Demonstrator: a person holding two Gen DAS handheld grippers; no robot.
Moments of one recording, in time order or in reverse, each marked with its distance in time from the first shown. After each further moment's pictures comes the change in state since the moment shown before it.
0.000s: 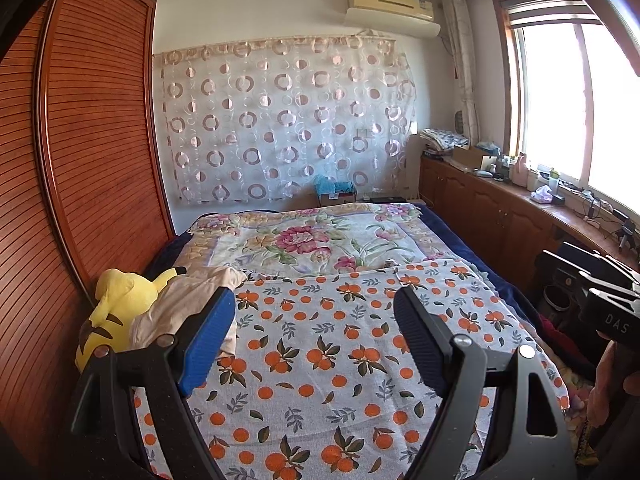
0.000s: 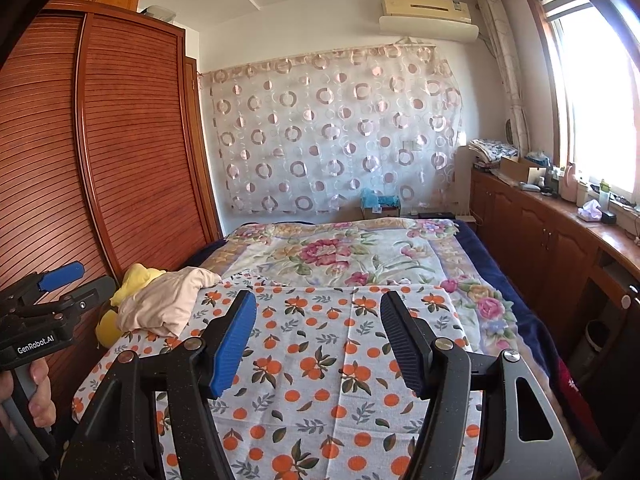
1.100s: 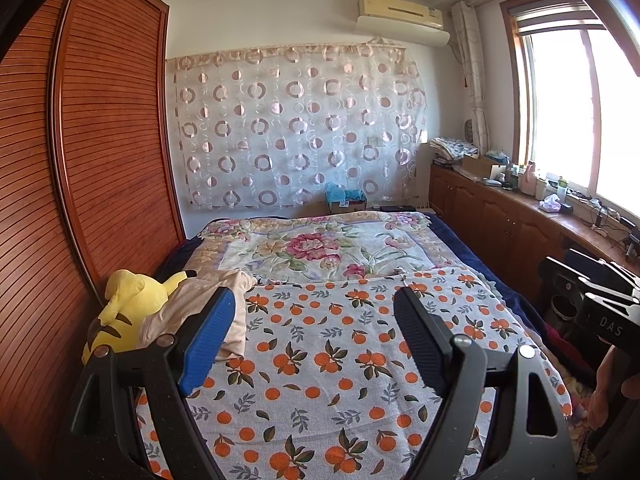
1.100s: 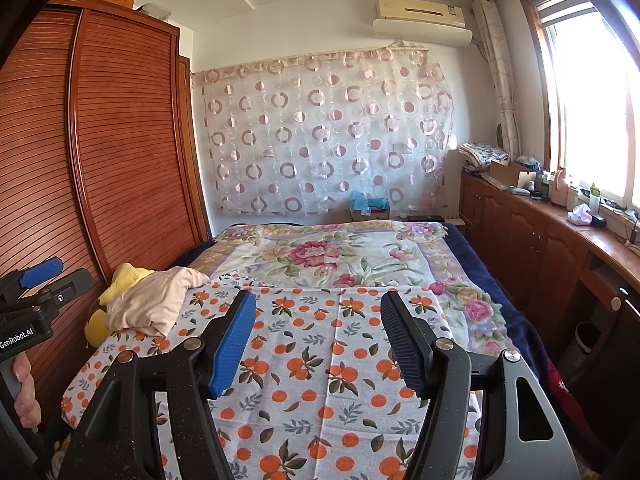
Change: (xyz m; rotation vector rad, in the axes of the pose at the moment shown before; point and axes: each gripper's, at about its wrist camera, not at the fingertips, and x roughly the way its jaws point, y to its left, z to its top) left arm -0.014 0.007 0.007 -0.013 -0.023 0.037; right arm -0.017 -0.017 0.009 -0.029 -0.004 -0.021
